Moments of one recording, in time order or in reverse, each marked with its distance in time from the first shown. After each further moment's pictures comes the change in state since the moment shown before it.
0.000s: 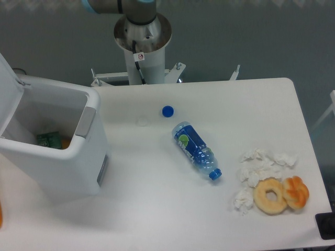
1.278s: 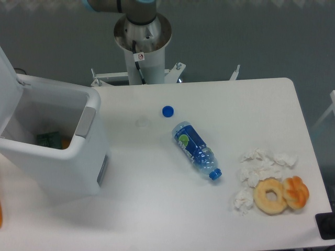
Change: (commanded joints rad) arm 0.020 -0.104 0.017 -0.003 0.012 0.095
